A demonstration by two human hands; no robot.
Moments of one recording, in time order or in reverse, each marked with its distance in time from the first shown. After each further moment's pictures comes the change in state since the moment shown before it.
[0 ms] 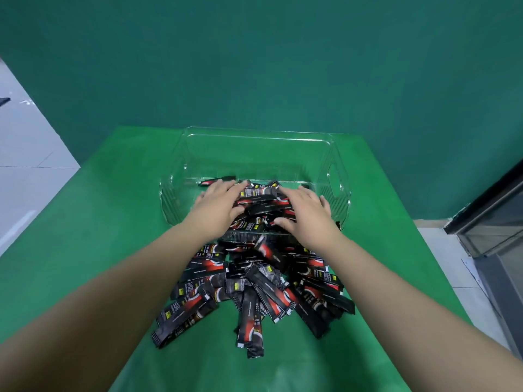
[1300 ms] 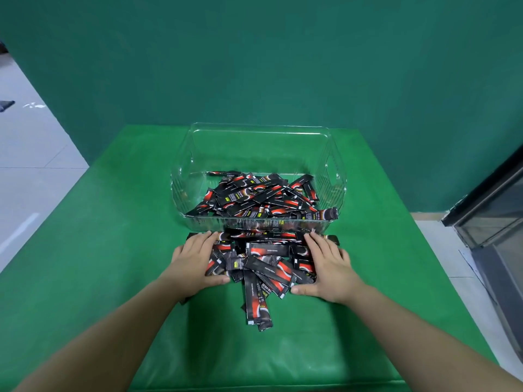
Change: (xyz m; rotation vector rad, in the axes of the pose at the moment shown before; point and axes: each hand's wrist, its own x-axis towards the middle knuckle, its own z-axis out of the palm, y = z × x) left_hand -0.098 -0.057 0.074 0.135 -0.190 -0.054; right_hand -0.096 0.052 0.059 -0.138 -0.305 0.033
